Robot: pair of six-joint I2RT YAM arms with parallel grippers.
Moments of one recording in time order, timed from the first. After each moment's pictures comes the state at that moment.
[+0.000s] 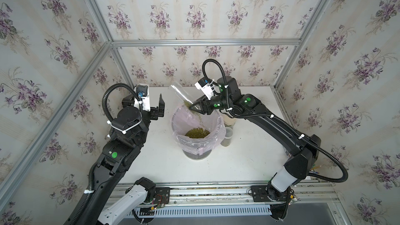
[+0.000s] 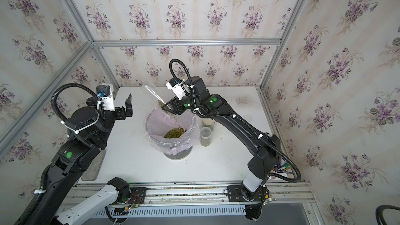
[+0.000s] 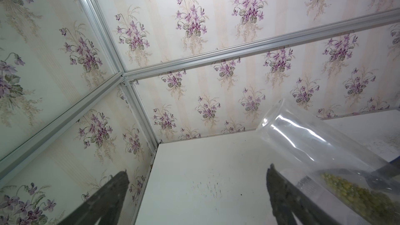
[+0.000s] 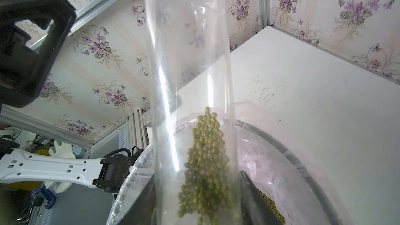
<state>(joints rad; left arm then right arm) -0.44 0.81 1.19 -0.44 -0.52 0.17 0.75 1.65 1.69 -0.52 -0.53 0.15</state>
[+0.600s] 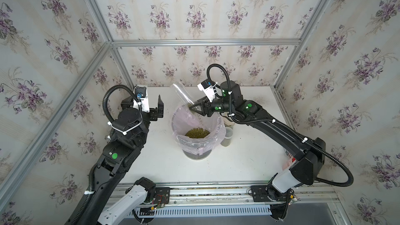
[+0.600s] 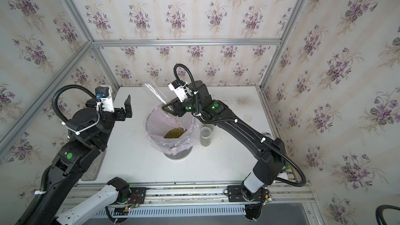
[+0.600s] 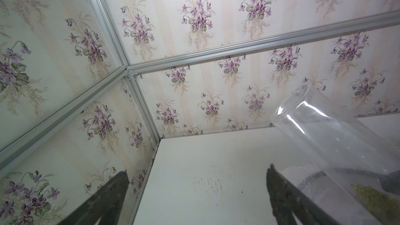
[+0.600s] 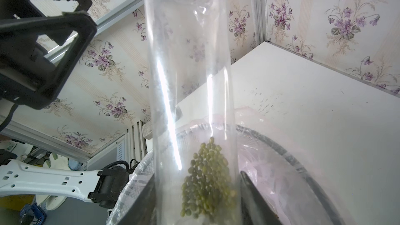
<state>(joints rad) -0.44 0.81 1.18 -0.44 -0.55 0.15 0.76 1.58 1.52 -0.32 -0.51 0.20</state>
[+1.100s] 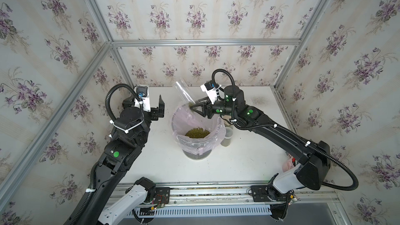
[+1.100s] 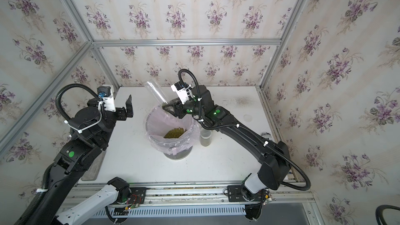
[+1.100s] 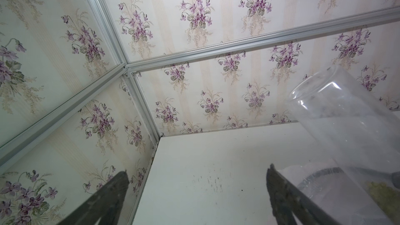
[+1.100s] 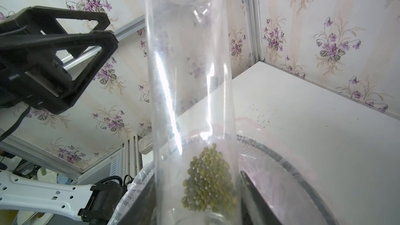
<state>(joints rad) -0.44 0.82 1.18 -0.44 -0.55 0.15 0.77 1.51 1.38 -0.11 -0.46 0.25</state>
